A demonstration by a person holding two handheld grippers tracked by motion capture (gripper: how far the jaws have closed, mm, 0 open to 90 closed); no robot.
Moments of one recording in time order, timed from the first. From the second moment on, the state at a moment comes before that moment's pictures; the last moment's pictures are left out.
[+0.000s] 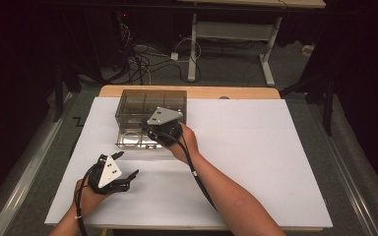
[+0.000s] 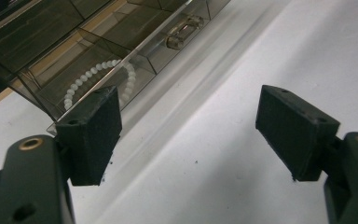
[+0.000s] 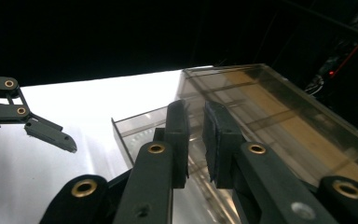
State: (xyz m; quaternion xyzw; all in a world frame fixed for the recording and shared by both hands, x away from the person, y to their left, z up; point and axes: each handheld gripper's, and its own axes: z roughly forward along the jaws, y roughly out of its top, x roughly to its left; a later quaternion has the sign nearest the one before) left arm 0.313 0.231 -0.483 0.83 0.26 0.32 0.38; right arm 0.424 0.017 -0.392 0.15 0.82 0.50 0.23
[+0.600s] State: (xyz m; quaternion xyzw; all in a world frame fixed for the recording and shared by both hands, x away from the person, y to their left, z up) left arm 0.313 0.229 -0.484 0.83 0.26 0.32 0.37; right arm 0.420 -0.035 -0.377 0.17 0.81 0.49 0.27
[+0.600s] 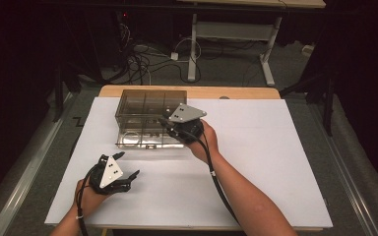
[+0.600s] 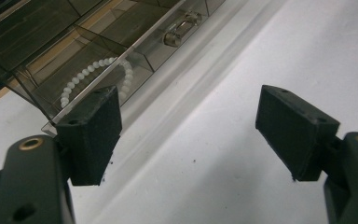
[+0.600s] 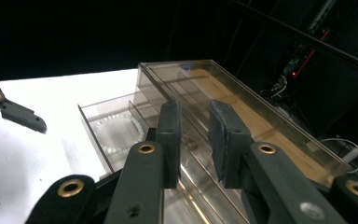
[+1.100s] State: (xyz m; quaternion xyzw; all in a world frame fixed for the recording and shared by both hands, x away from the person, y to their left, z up) left arm 0.314 0.226 -0.486 0.83 0.26 0.32 0.37; right arm 0.418 -0.086 -0.367 0.21 0.79 0.48 0.31
